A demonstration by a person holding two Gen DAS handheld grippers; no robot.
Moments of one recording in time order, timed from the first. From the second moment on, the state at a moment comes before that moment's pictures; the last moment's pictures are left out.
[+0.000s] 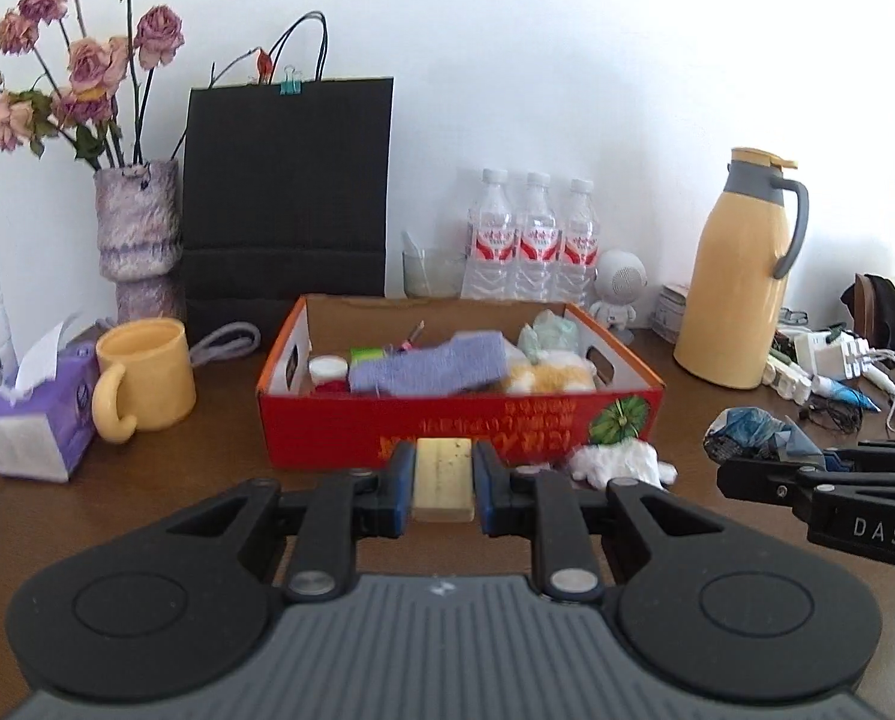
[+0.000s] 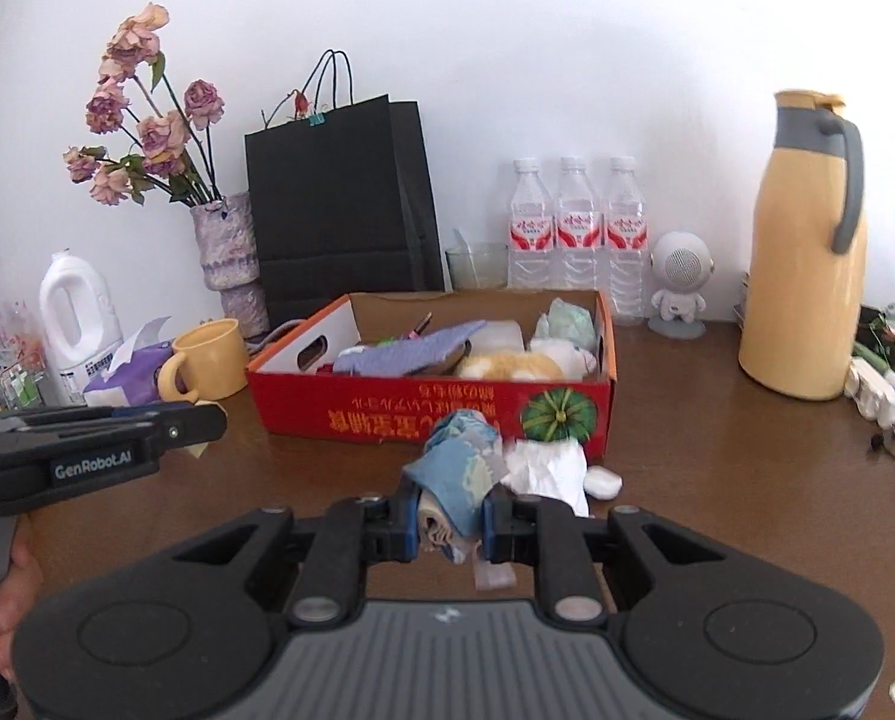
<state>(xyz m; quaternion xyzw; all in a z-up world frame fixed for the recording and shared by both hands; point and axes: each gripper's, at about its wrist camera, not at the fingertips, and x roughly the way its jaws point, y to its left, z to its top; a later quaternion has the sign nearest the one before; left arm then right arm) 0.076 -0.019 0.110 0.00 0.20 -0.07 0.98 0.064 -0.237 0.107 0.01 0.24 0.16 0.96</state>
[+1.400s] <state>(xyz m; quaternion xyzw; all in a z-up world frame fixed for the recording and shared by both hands) 0.356 0.006 0.176 0.05 0.48 -0.02 0.88 0.388 -0.209 0.155 -0.02 0.60 0.11 0.79</state>
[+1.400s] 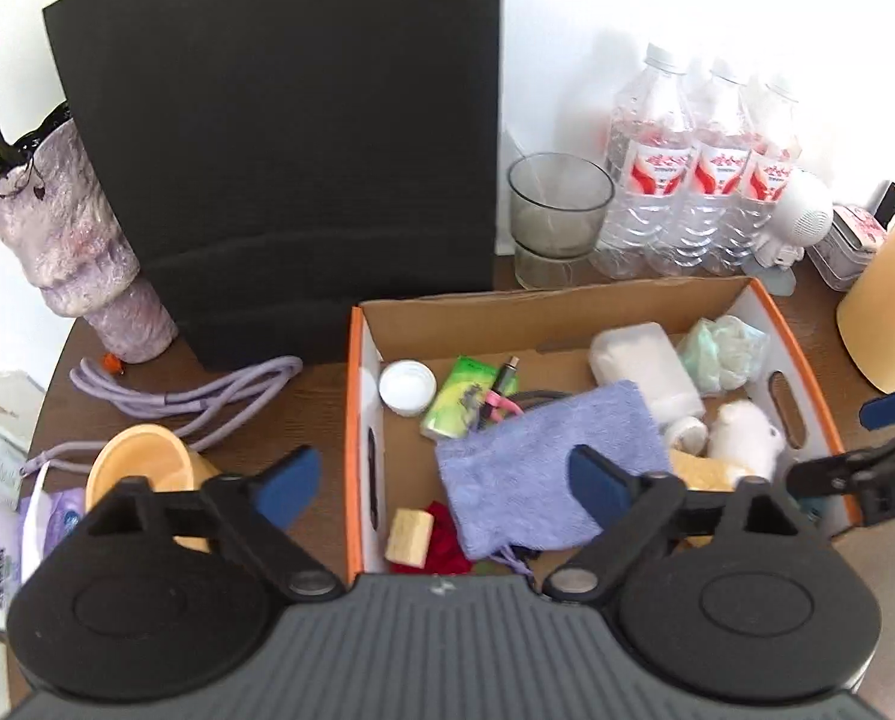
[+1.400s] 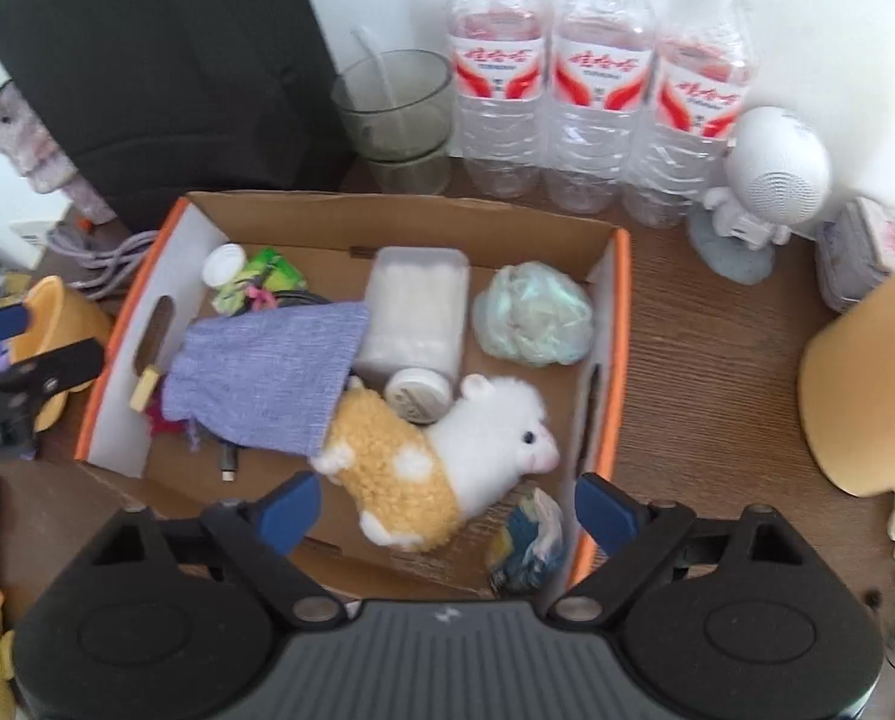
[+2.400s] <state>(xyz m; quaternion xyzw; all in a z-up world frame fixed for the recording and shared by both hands) 0.143 -0.012 0.134 0.02 0.15 0.00 0.99 0.154 -0.206 0.142 0.03 0.18 0.12 0.98</state>
